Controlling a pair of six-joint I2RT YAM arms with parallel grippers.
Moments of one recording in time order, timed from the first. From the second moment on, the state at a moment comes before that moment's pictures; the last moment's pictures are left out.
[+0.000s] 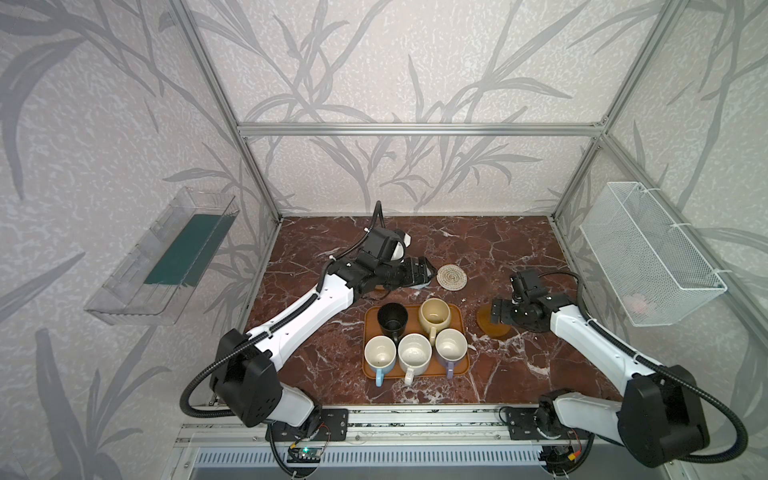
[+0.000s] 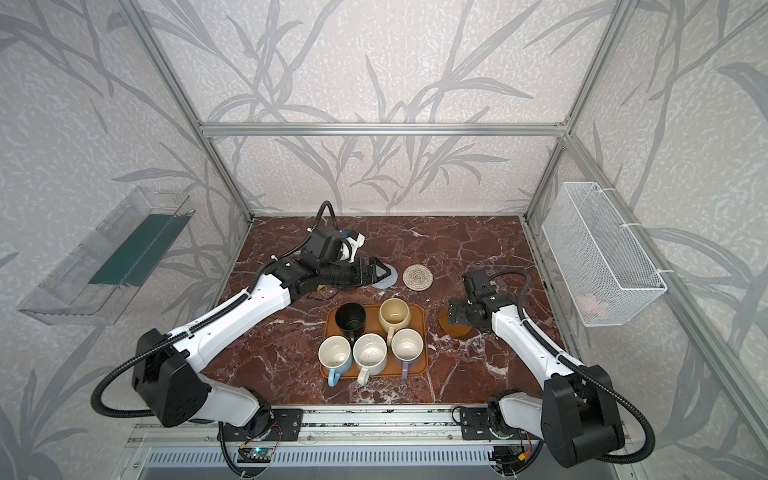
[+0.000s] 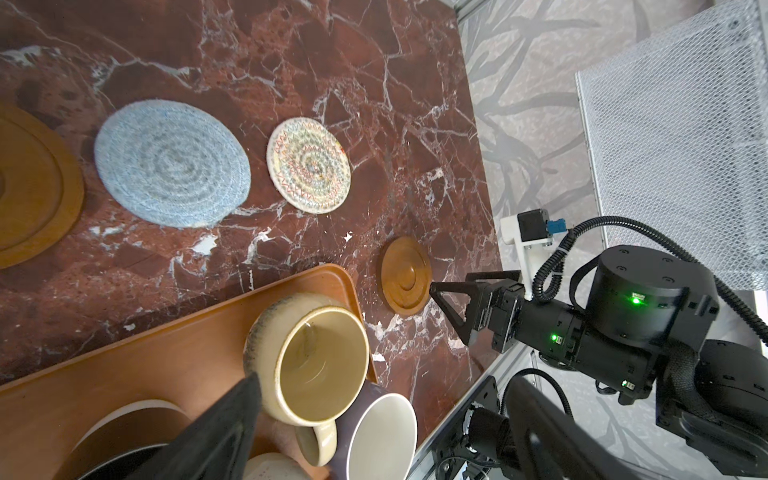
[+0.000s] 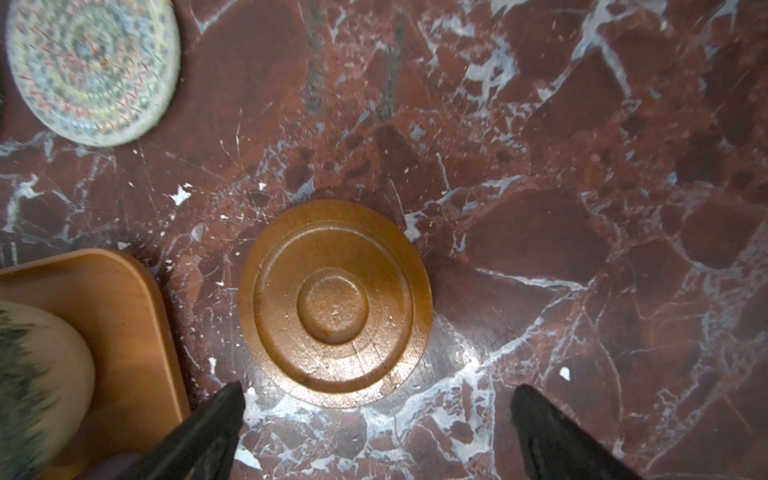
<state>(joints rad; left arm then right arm) -0.61 1.48 1.27 -0.51 0.37 -0.69 0.24 1.24 0.74 -0.69 0.08 0.45</state>
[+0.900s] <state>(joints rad) -0.63 1.52 1.32 -0.61 0.34 -0.61 0.18 1.49 0.75 -0.60 0.05 0.45</state>
